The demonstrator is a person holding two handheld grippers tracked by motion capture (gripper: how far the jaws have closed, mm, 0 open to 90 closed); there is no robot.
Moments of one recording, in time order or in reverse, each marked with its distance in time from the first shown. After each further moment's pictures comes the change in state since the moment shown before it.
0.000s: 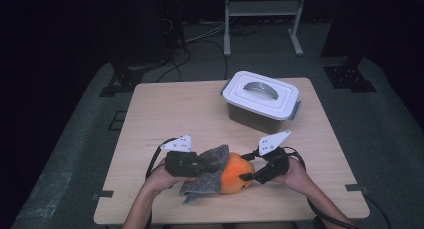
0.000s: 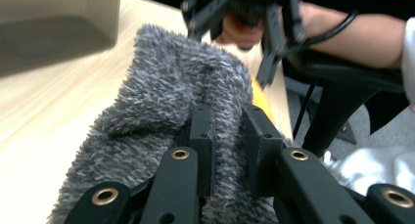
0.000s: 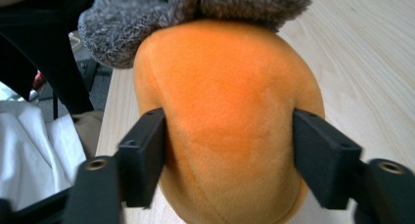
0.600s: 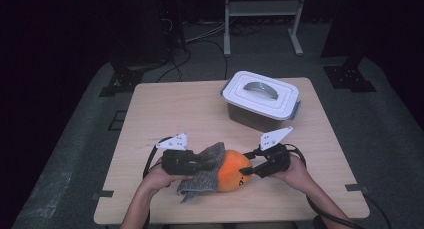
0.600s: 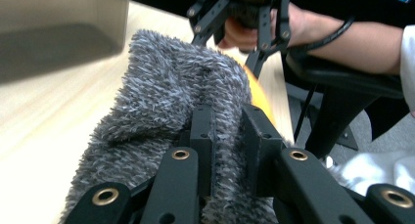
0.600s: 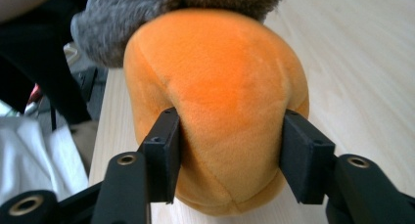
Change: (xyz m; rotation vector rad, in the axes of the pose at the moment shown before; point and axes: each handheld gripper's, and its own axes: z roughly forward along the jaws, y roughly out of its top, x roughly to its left) left arm -0.001 0.006 -0.008 -0.050 0.002 0.013; right arm -0.006 0.002 -0.005 -0.020 -0.016 0.048
